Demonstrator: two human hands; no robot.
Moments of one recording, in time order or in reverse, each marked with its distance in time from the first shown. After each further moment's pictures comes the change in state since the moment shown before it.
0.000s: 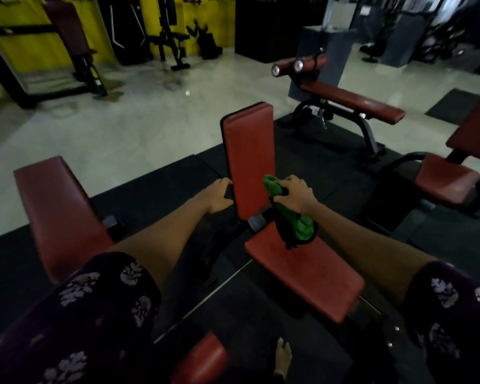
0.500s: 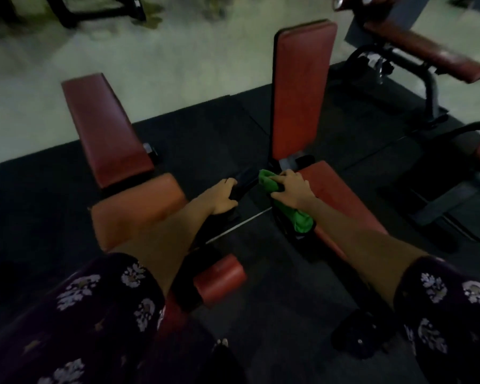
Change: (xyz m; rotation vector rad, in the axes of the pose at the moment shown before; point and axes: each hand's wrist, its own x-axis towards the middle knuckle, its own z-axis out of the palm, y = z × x) left_hand -0.131 -0.098 0.159 -0.064 -0.067 -0.225; right_hand -0.086 -0.037 0.173 -0.096 -0.226 -0.187
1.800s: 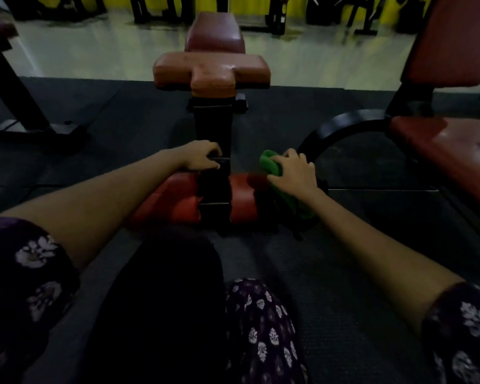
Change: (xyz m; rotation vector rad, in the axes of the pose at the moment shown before) left_hand -0.078 -0.248 0.361 0.136 0.392 -0.357; right_hand -0.005 0.012 0.454 -0.121 0.288 -0.534
